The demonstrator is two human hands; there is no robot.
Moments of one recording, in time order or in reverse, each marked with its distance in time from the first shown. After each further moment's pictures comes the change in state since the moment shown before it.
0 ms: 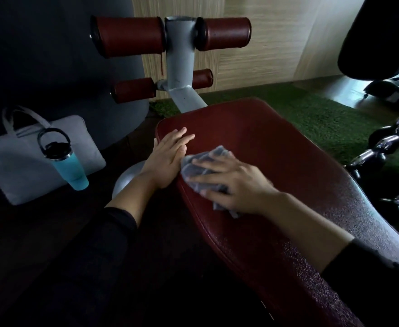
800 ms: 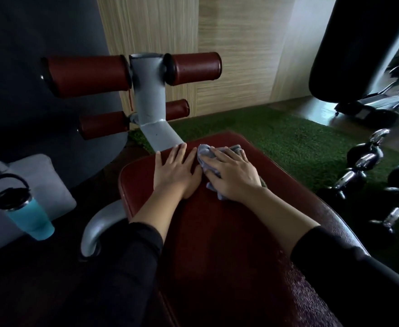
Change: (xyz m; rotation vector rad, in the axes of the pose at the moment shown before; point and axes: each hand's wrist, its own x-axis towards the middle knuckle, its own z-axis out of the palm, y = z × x) left_hand 0.127 0.059 0.037 0.541 -0.199 -0.227; right_hand 0.070 0.127 -0.009 -0.213 0.027 0.461
